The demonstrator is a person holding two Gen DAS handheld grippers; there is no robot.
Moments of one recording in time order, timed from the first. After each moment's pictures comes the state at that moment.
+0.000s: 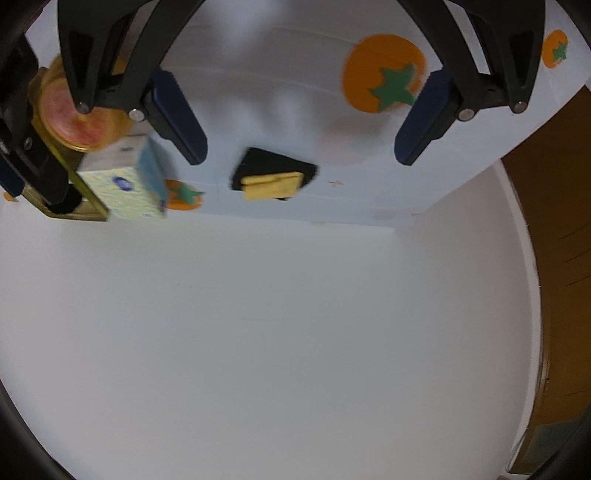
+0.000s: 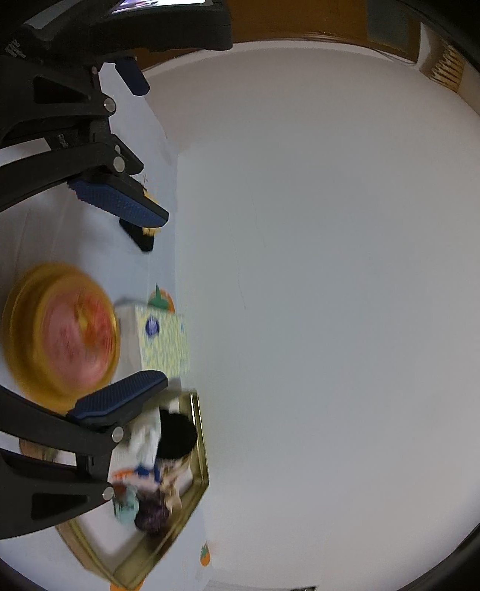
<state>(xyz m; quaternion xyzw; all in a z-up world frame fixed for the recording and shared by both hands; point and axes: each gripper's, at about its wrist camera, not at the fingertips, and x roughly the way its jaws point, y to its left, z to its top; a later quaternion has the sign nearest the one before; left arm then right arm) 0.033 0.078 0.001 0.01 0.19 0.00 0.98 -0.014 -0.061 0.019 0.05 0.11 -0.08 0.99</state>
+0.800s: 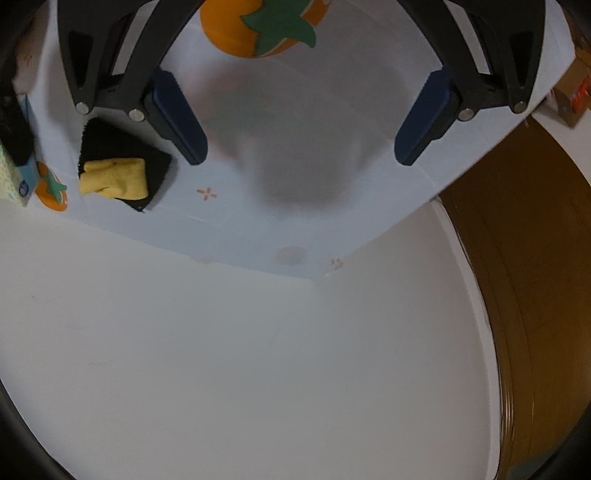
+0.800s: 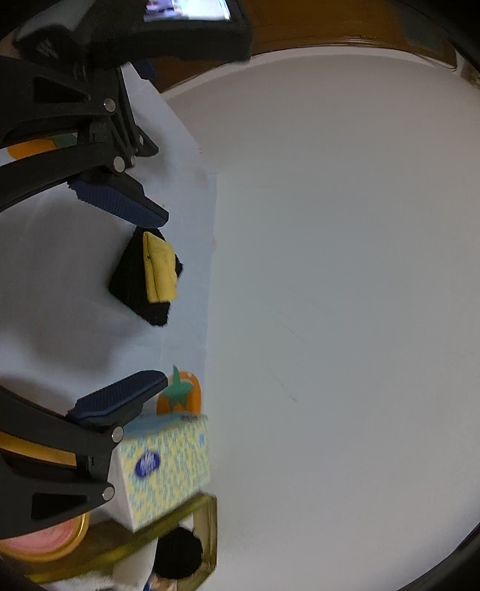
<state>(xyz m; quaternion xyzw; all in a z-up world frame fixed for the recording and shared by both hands) 0.148 0.168 -0.026 -0.02 0.31 0.13 0.94 0.120 0.000 -0.005 0.04 0.22 -0.02 0.97</state>
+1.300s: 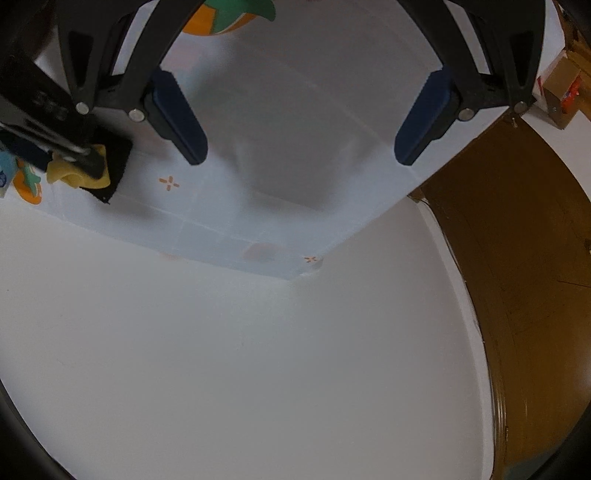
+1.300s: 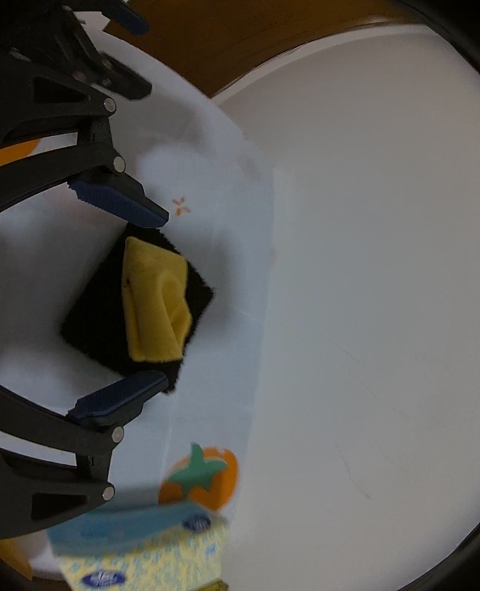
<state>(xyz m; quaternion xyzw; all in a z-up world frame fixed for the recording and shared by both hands) 0.160 0.186 -0.030 -0.01 0.31 0.16 0.94 0.229 0.020 -0.043 0.05 0.38 0.01 0.92</state>
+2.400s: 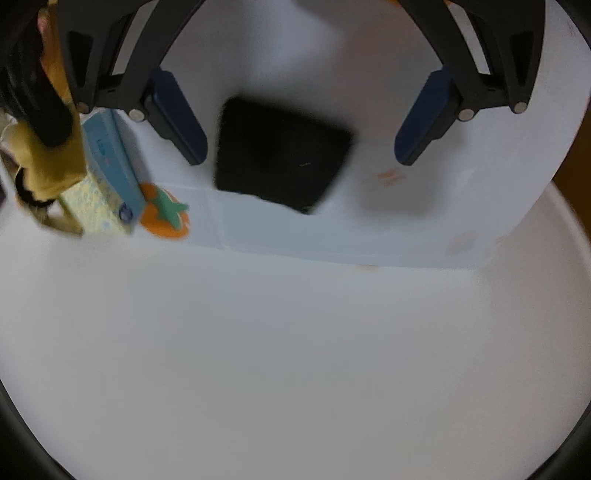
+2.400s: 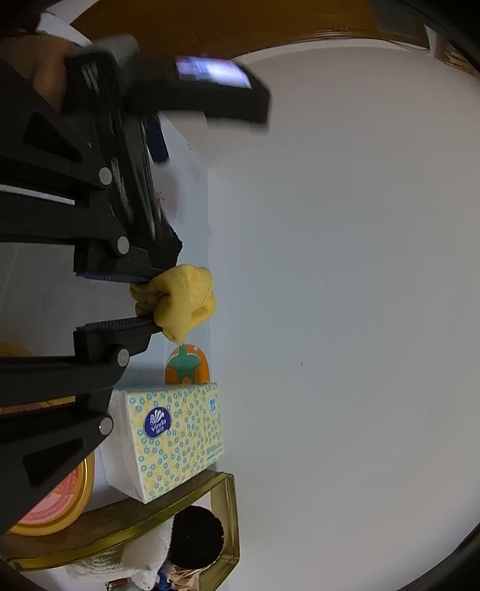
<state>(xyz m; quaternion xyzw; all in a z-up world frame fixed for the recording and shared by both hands) 0.189 0.079 -0.020 0.02 0.36 -0.13 0.93 0.085 -0.037 0.000 0.08 0.21 -0.03 0.97</state>
